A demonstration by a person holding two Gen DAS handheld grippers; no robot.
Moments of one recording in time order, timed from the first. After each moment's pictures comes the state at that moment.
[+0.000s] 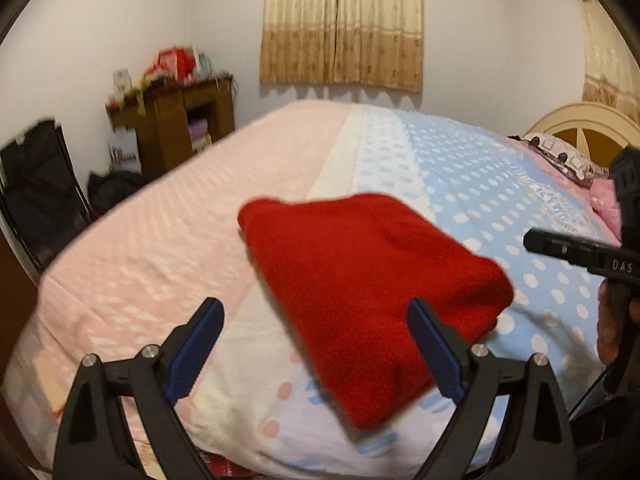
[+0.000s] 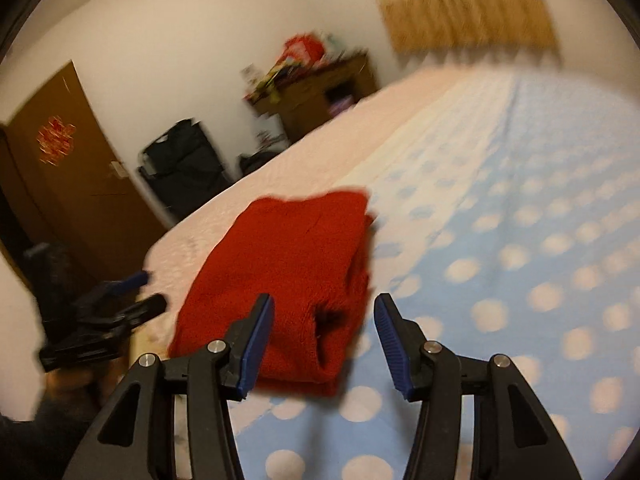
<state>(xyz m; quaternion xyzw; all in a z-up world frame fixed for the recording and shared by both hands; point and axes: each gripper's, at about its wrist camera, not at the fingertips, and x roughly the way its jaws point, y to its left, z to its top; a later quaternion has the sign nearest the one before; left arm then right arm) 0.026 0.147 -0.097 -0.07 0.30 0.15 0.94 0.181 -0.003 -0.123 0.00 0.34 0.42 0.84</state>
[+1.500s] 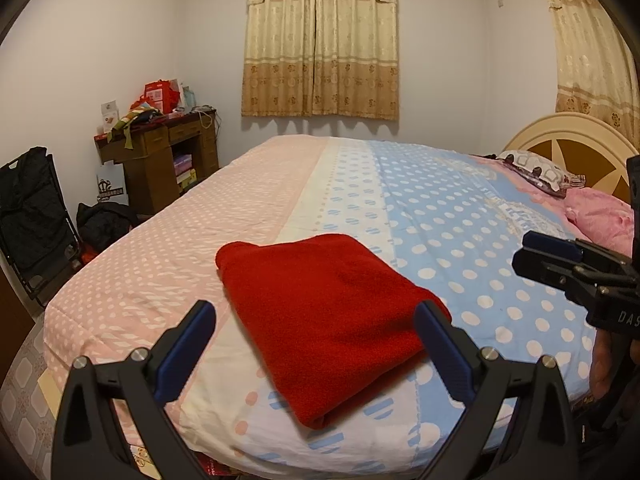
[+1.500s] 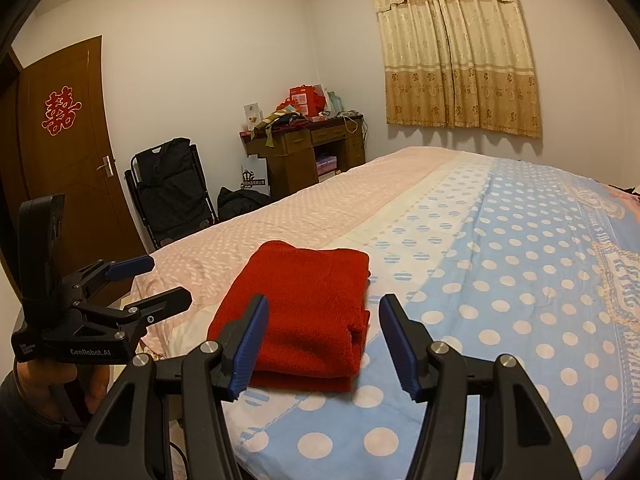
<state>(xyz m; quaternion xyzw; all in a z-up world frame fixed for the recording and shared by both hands) 0.006 0.113 -0.073 -0.06 0.25 0.12 0.96 0.097 -0.016 -0.066 -0.05 0.24 0.39 0.89</state>
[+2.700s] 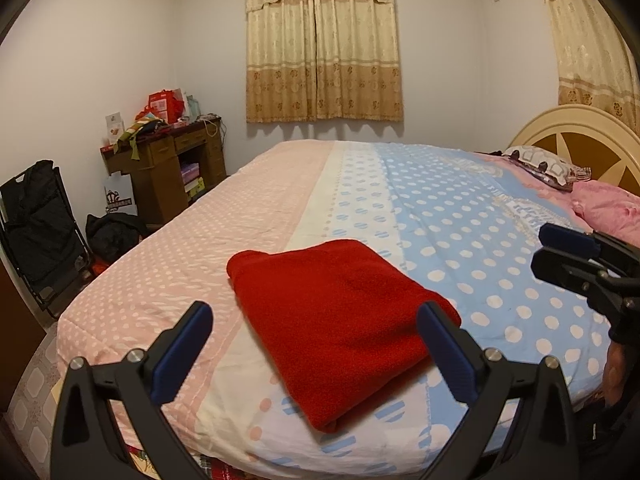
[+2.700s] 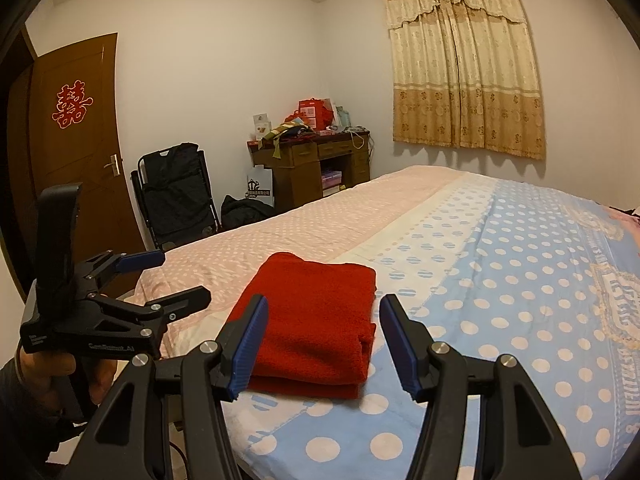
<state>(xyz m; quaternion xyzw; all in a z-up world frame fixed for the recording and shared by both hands) 0.003 0.116 -0.067 -0.04 0.25 0.14 0.96 0.072 -0.014 -0.058 -0.06 0.20 0.40 0.89</state>
